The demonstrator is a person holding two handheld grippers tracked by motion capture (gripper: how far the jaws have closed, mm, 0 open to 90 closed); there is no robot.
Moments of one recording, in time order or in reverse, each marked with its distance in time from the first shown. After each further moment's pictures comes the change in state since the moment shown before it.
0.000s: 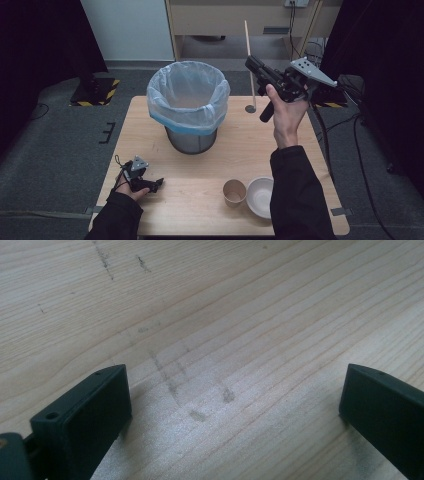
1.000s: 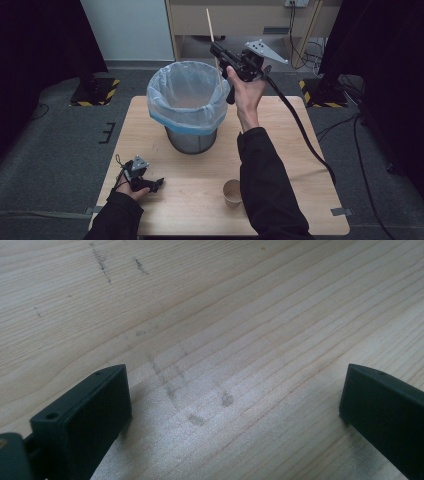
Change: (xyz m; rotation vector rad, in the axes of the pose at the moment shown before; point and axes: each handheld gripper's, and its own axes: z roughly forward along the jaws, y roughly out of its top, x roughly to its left) left arm 0.000 0.001 0.001 0.001 -0.004 0.005; right arm 0.019 -0.021 0.094 0.019 0.039 0.014
